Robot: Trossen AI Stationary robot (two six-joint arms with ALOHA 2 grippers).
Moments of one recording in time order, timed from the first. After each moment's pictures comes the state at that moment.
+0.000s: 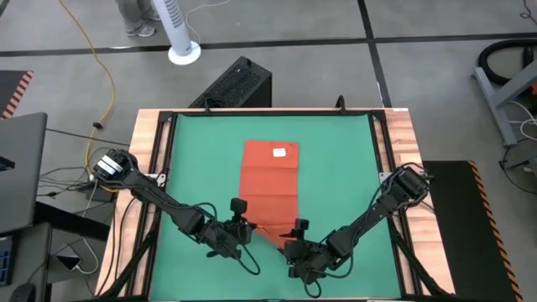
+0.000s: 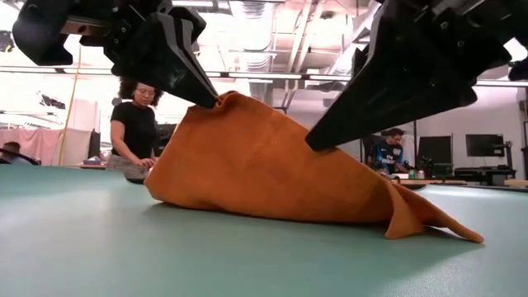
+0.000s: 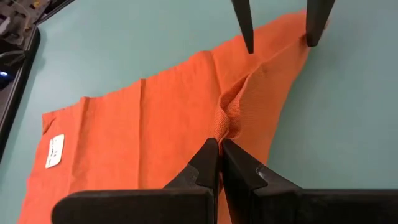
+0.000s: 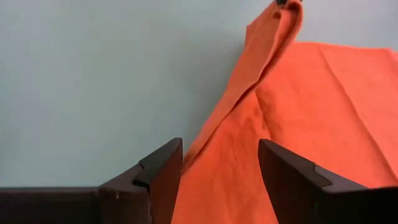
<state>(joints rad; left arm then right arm) -0.54 1.67 0.98 -0.10 -0.62 0.01 0.67 1.94 1.19 -0.14 0.73 0.49</state>
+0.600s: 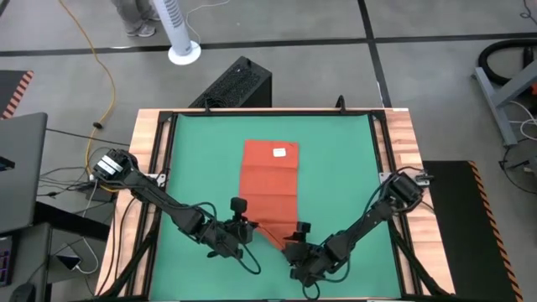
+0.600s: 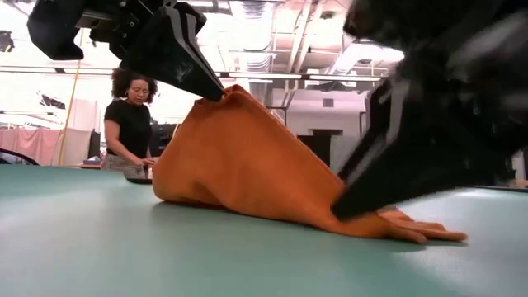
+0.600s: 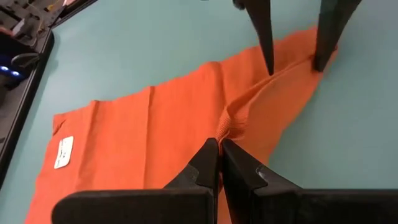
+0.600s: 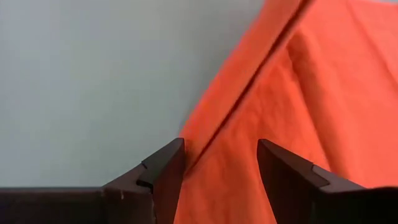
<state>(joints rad) -0.55 1.67 0.99 -0.07 -0.66 0.00 0.68 2.01 1.19 -0.18 0.70 0.56</state>
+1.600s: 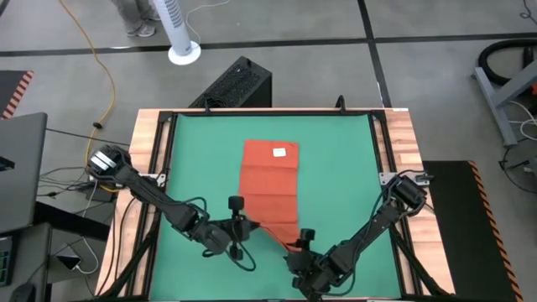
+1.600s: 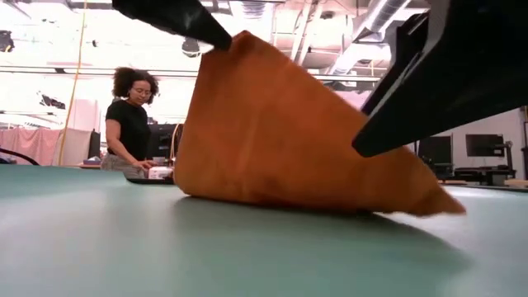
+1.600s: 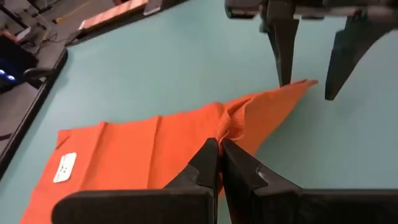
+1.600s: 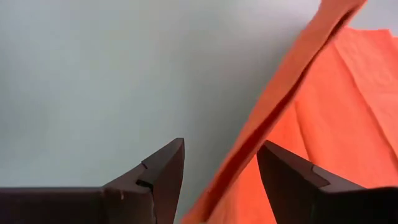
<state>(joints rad) -0.56 1.58 0.99 0.00 -0.67 -0.03 0.75 2.02 1.35 -0.43 0.79 0.65</state>
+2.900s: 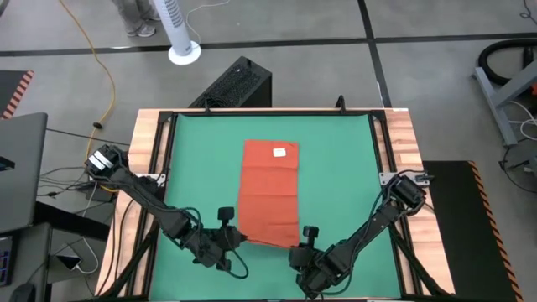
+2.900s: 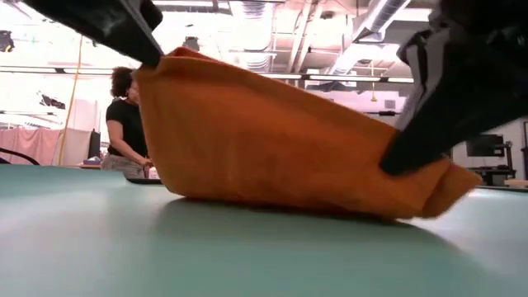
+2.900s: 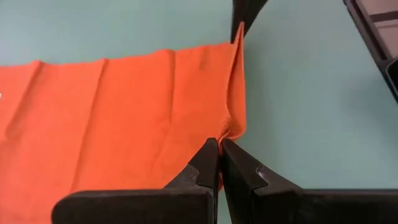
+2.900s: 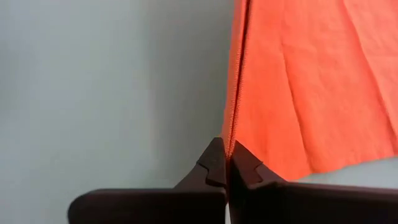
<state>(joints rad) -0.65 1.57 0.97 -0.18 -0.56 -0.36 0.74 2.02 1.39 -0.64 0.67 0.71</state>
